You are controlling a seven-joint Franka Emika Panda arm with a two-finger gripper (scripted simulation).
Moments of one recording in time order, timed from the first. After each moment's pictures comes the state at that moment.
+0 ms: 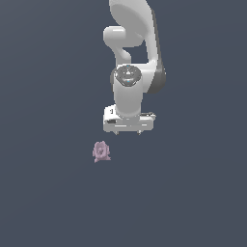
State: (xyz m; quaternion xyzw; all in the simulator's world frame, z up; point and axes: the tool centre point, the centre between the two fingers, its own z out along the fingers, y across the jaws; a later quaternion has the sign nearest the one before) arm -0.011 0.020 0.146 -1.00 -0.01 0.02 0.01
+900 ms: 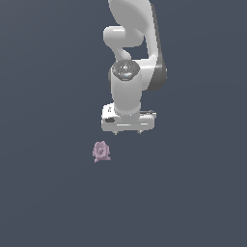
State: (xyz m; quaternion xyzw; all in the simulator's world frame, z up) arm 0.001 0.019 0.164 -1.00 -0.01 0.01 0.03
